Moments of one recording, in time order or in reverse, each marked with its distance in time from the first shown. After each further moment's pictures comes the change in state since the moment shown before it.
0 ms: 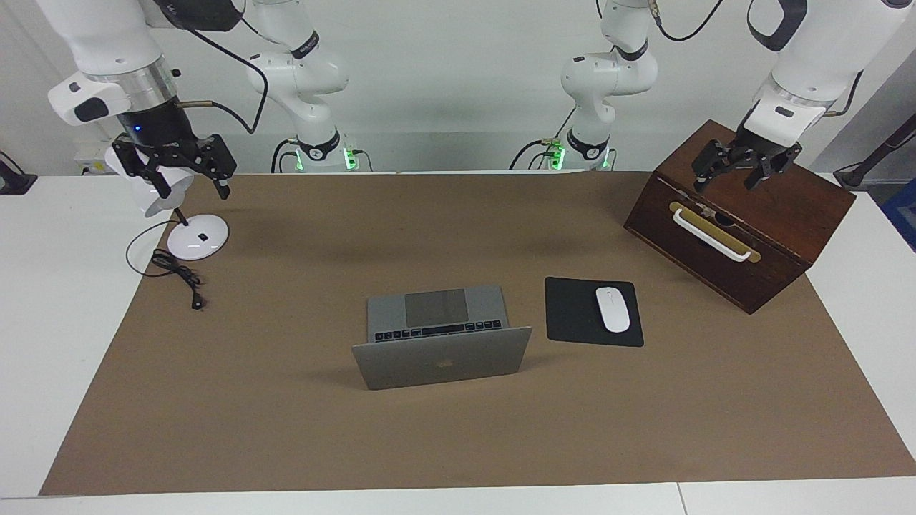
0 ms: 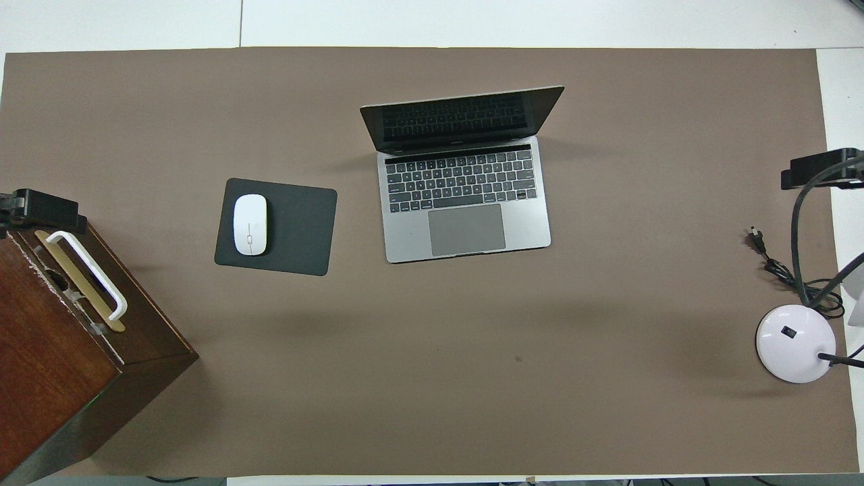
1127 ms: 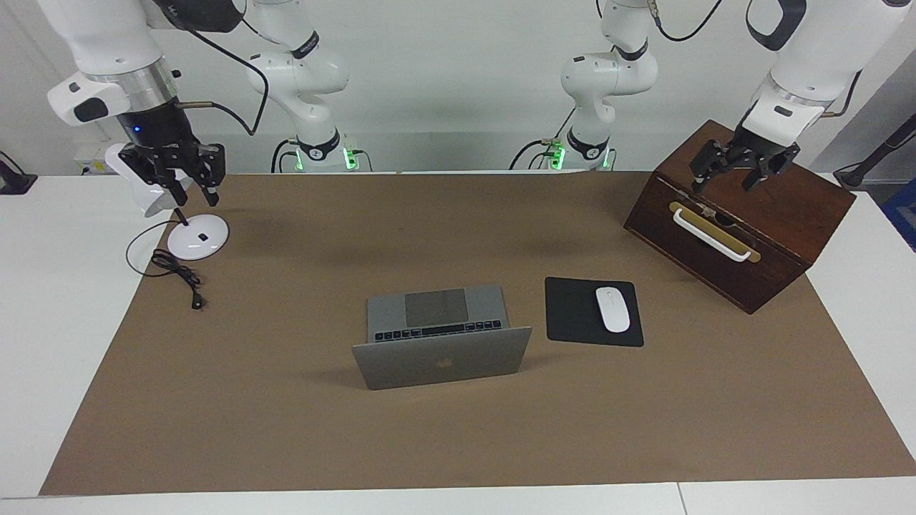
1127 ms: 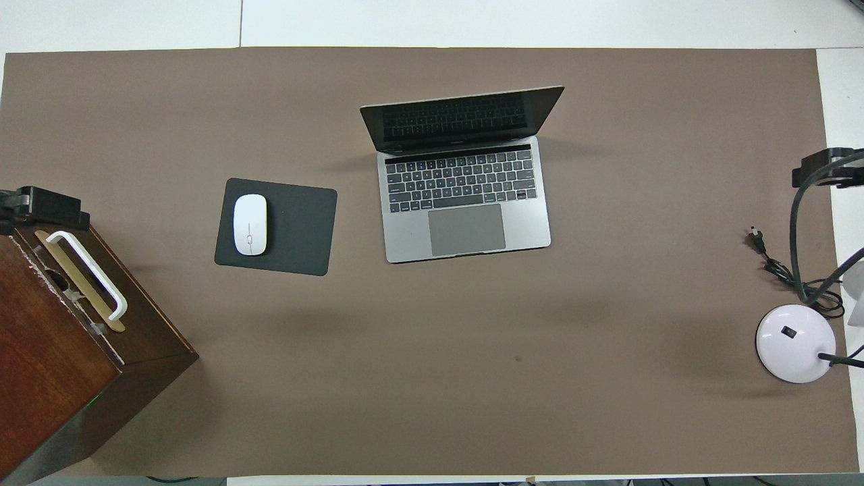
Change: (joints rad) left arm 0.000 0.000 -0.004 0.000 -0.014 0.020 0.000; right arm 0.001 0.003 0.000 0.002 0.000 0.007 0.001
